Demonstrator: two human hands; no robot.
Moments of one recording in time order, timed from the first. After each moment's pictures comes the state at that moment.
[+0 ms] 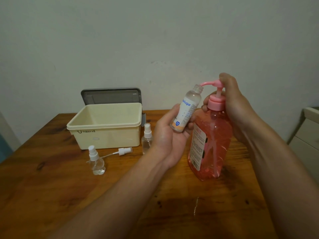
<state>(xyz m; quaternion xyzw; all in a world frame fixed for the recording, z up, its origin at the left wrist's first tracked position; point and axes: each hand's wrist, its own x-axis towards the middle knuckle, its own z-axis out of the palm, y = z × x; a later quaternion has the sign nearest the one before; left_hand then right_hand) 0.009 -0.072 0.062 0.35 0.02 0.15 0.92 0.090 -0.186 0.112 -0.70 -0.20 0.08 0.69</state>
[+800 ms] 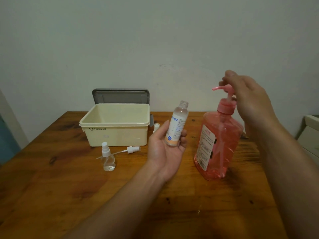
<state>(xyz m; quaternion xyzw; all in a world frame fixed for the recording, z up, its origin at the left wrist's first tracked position) -0.024 -0.053 0.036 0.25 0.07 0.15 0.95 0.061 -0.190 0.130 -0.74 -0.23 -0.12 0.63</state>
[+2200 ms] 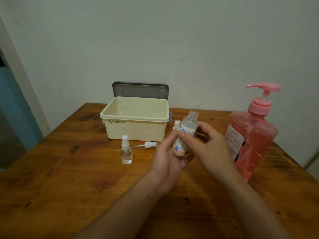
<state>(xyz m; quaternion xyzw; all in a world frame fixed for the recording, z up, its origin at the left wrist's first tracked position) -0.054 -0.024 0.005 0.37 0.07 0.15 0.92 0.011 -0.119 0.030 -0.71 -0.37 0.01 0.60</state>
